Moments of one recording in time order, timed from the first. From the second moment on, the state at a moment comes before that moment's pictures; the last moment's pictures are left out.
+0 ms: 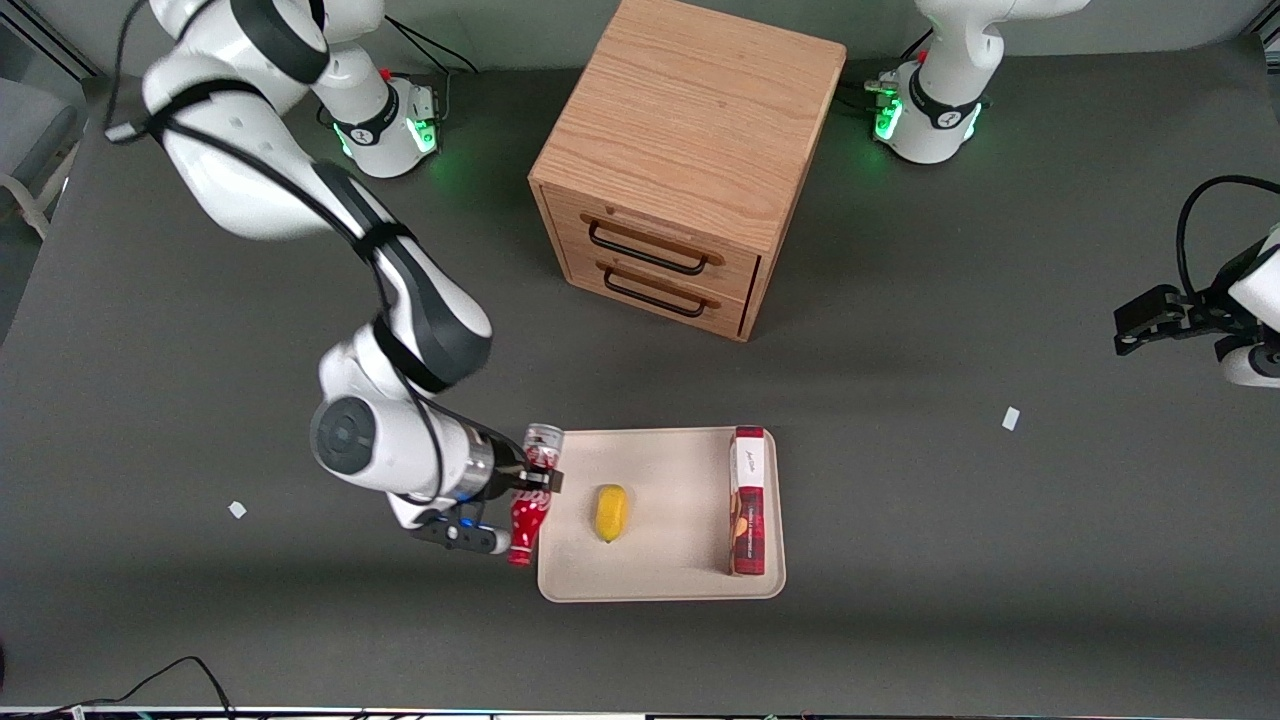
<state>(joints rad) 0.11 0.96 0.46 -1.15 -0.07 2.13 0.65</state>
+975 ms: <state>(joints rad) 0.13 1.07 0.45 -1.15 -0.10 2.25 0.68</state>
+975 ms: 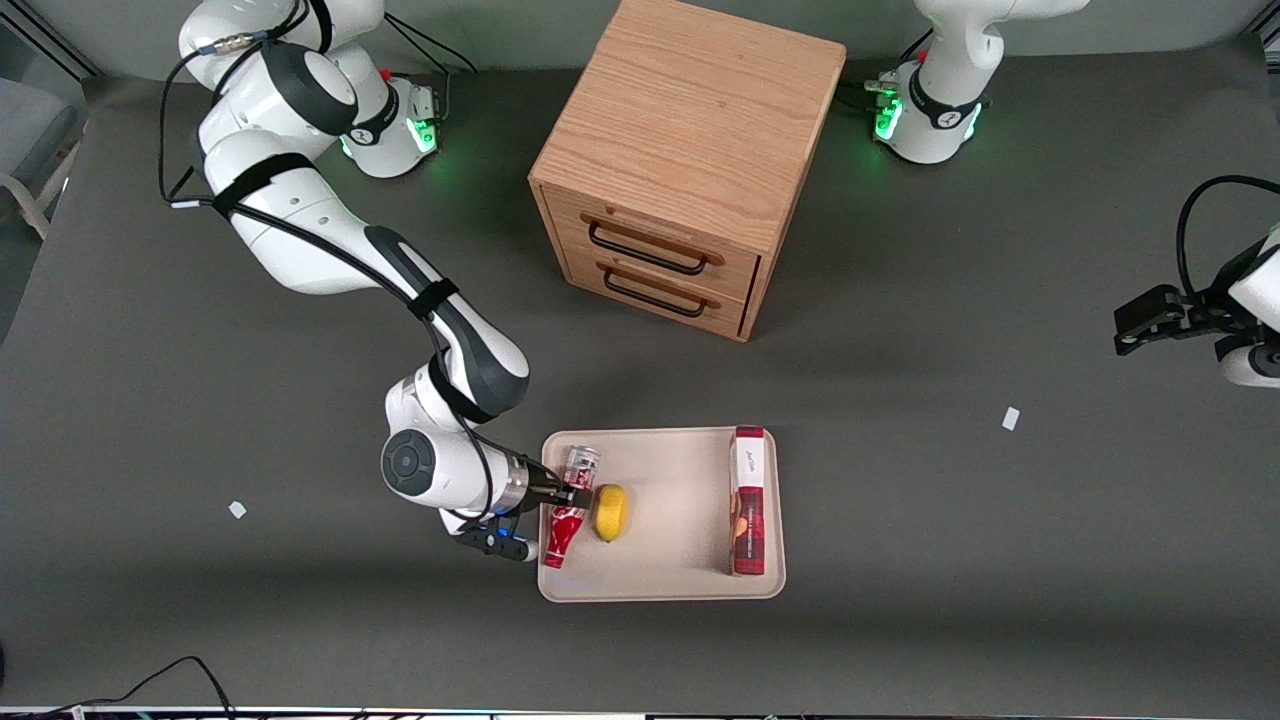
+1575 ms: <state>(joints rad) 0.09 0.86 0.45 -1.11 -0.11 1.94 0.68</state>
